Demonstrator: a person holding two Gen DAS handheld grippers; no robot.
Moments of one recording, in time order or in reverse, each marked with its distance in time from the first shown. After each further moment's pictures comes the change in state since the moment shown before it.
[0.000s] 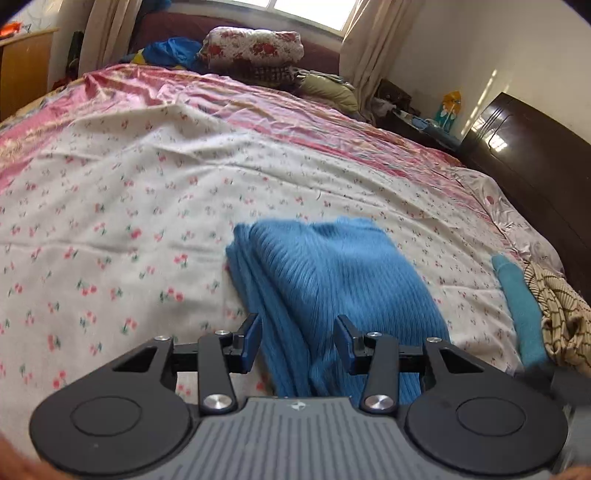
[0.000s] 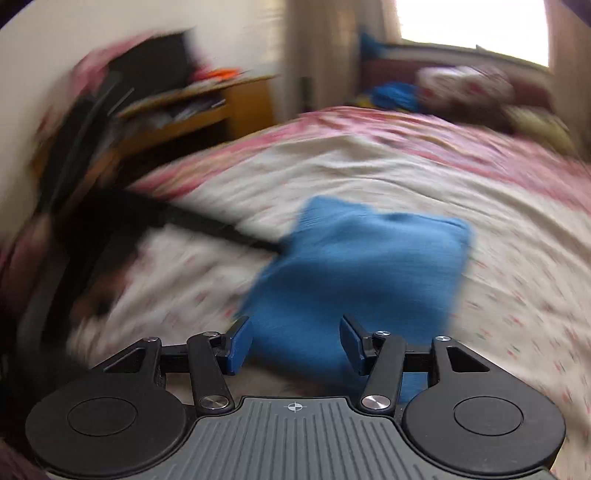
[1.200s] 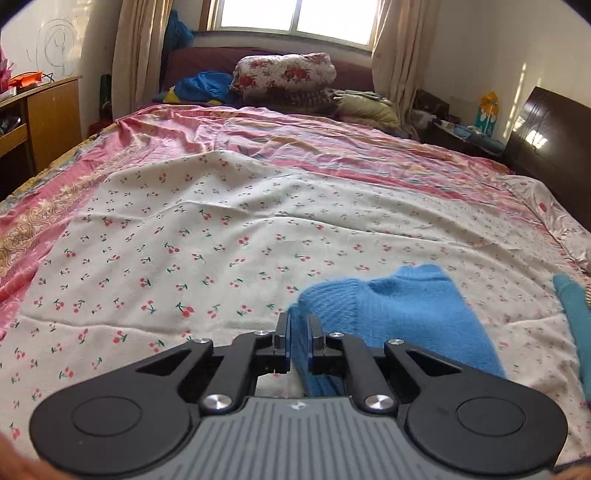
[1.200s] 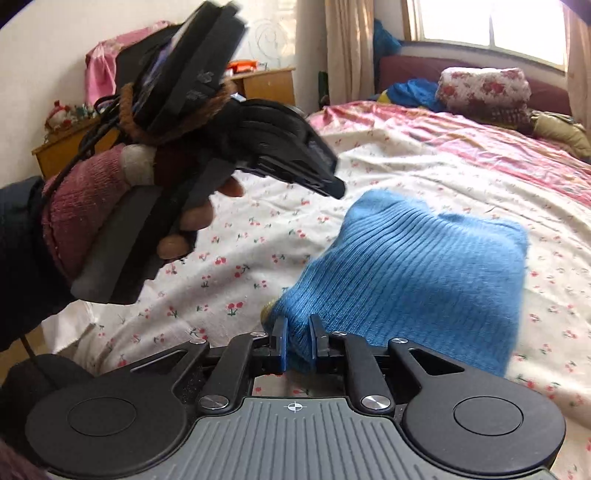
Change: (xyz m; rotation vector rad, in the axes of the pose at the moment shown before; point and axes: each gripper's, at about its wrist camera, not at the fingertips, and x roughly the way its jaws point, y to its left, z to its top) left arm 0.011 0.001 0.042 0.068 -0.070 0.192; right arm 0.010 0.011 0.008 0.110 -0.030 0.016
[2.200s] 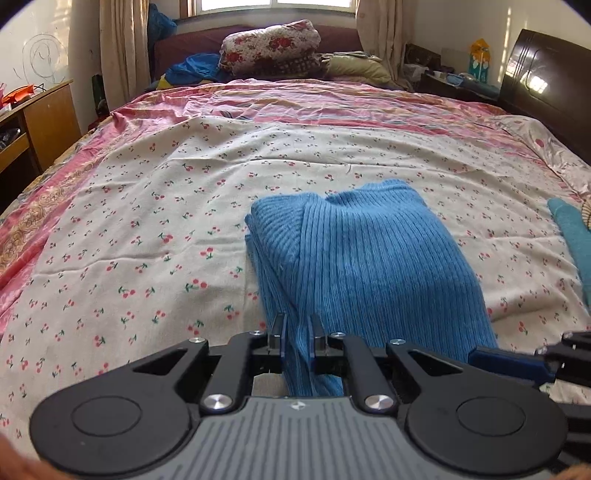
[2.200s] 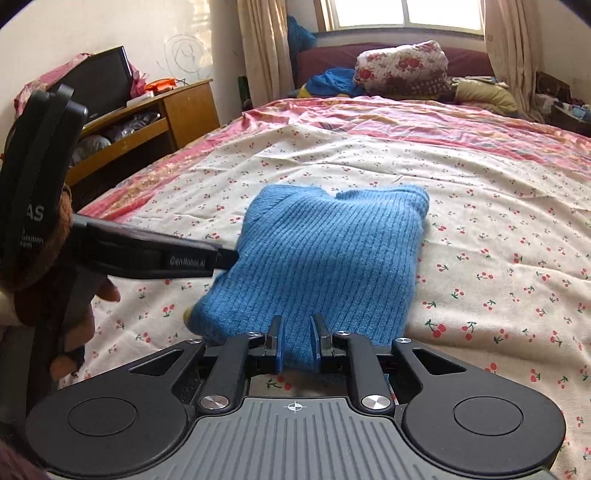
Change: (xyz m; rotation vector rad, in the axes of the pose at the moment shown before) left arm -0.022 -0.055 -0.059 0.111 0.105 0.084; right arm -0.033 -0.036 -0.010 0.180 0.014 -0.168
